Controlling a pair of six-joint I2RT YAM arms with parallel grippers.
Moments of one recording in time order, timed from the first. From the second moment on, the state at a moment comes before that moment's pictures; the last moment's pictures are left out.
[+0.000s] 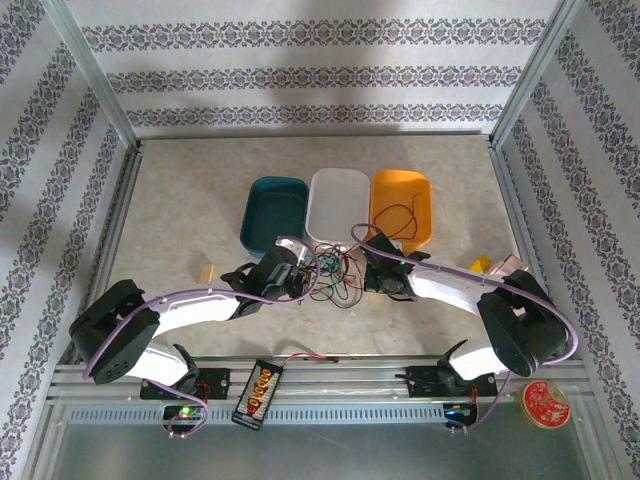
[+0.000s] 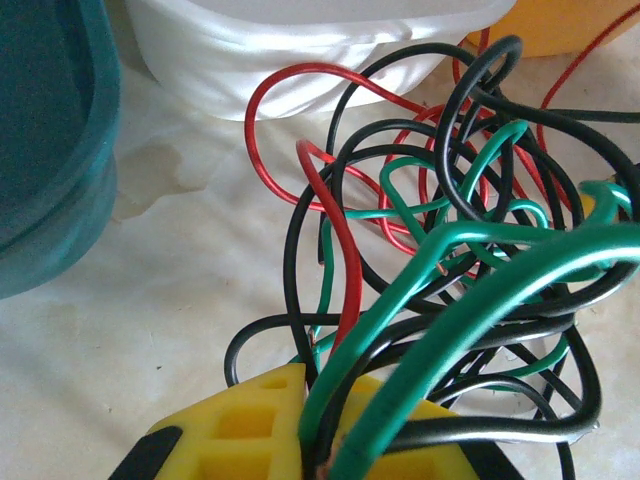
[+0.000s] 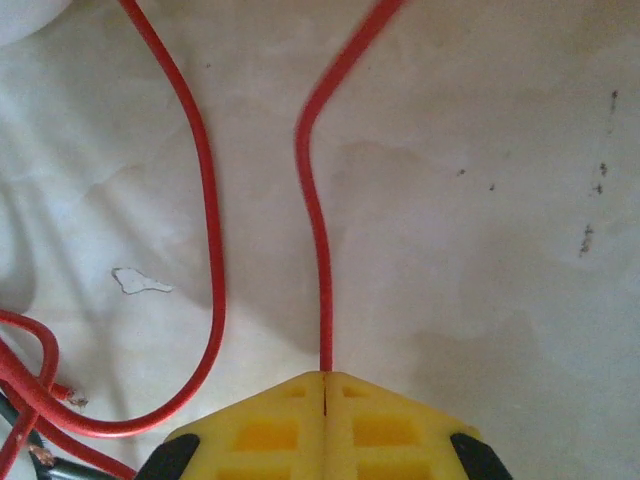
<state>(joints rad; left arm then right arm) -0.81 1.42 0.62 0.06 -0.08 -0.48 0.62 1.44 0.67 -0.44 0.16 0.73</state>
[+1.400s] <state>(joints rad) -0.81 1.46 0.64 0.06 -0.06 -0.48 0.60 1.42 0.66 -0.51 0.12 0.66</state>
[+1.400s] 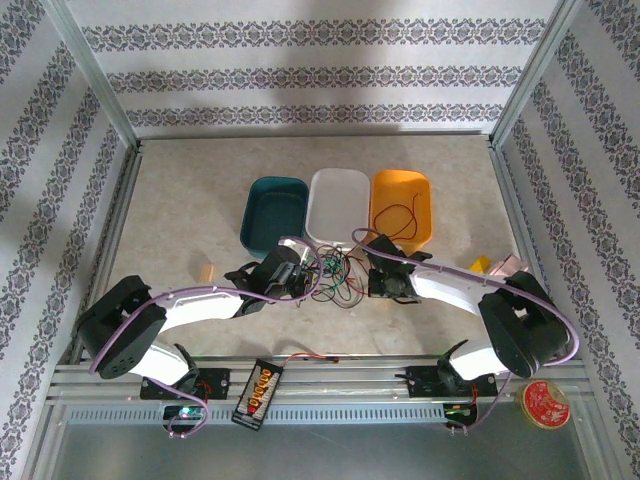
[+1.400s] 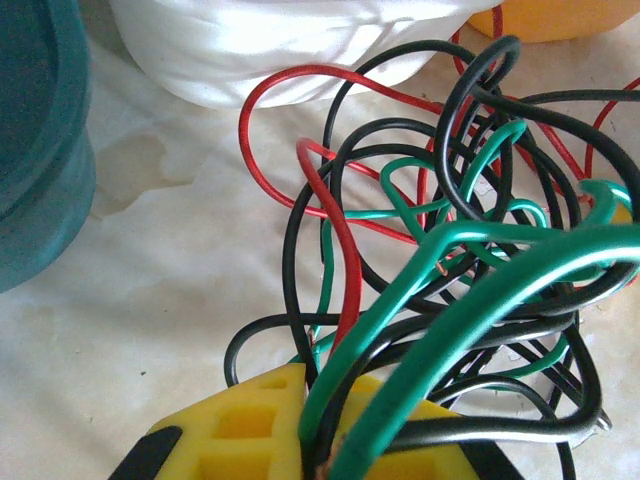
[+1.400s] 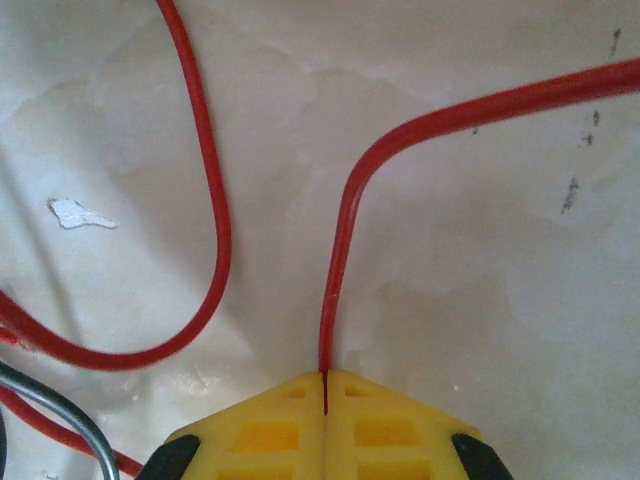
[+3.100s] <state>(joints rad) -0.81 1.50 0.64 -0.02 -0.21 -0.50 0.04 0.88 1.19 -0.48 0.35 0.43</state>
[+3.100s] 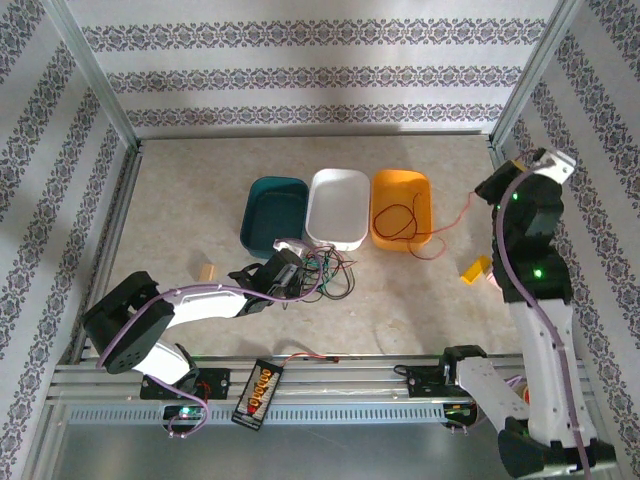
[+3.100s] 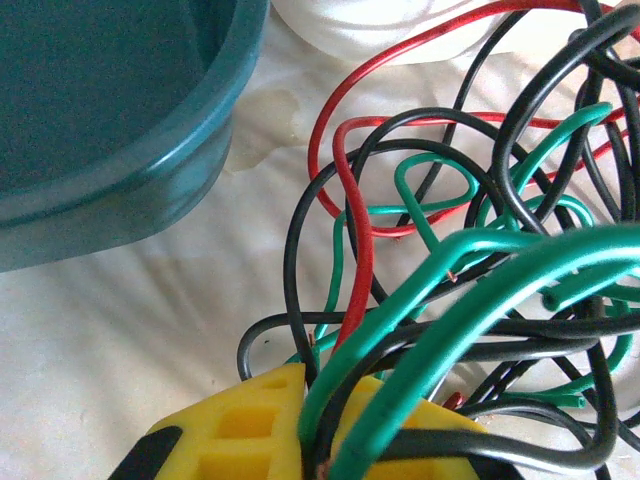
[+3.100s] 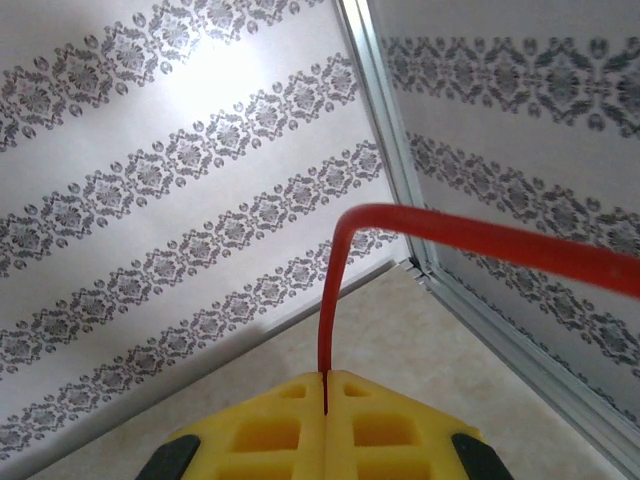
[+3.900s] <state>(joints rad) -0.81 1.53 0.64 -0.02 -0.21 -0.51 0.16 1.22 0.95 -0.32 0.18 0.53</state>
